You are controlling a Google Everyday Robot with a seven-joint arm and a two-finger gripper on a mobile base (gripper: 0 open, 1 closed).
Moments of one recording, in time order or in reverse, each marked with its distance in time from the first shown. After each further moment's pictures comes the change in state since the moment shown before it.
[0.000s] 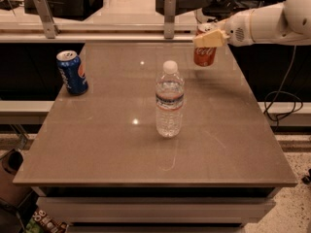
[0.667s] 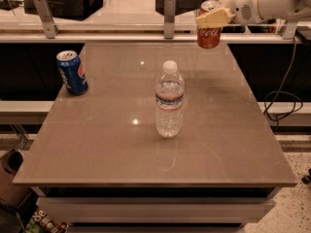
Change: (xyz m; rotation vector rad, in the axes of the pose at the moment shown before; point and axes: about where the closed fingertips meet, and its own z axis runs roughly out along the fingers) arm -0.056 0.003 -0.030 0.062 -0.007 -0.089
